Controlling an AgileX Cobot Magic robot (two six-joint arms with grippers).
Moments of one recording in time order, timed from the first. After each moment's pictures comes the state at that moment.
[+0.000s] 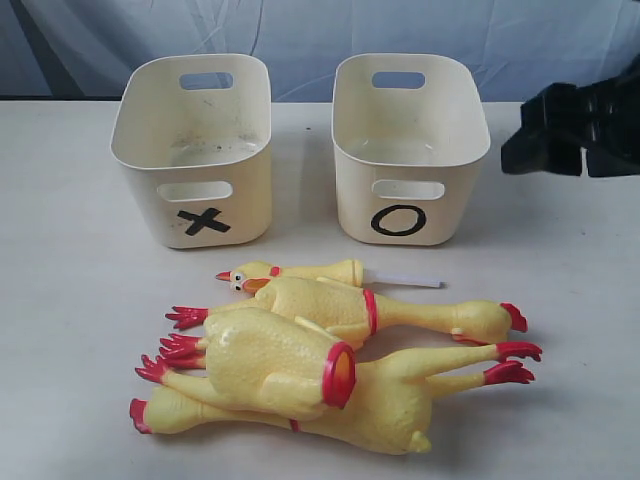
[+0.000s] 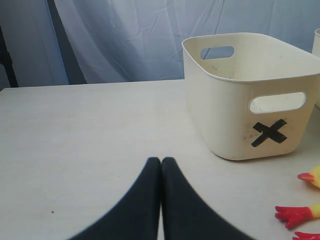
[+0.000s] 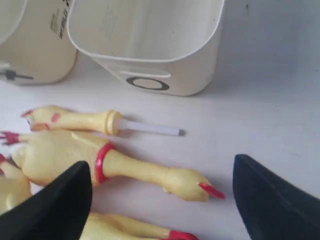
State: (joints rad) left arm -0.04 0.00 0.00 0.00 0.25 0.03; right arm 0.28 1.15 -0.94 0.23 0.82 0.00
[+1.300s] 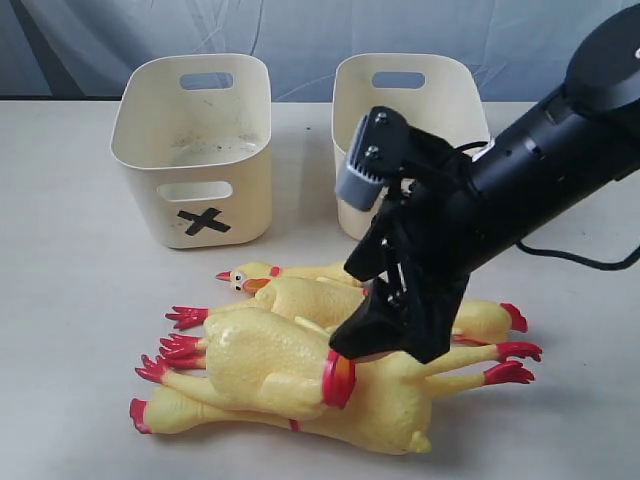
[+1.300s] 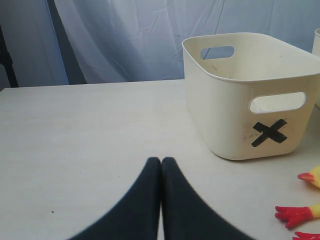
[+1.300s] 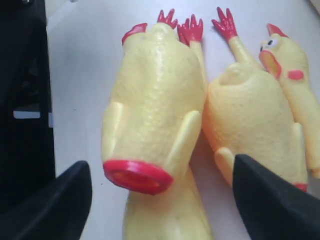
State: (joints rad) left arm -0.04 0.00 0.00 0.00 0.25 0.03; right arm 0.56 1.49 -0.94 0.80 0.94 -1.28
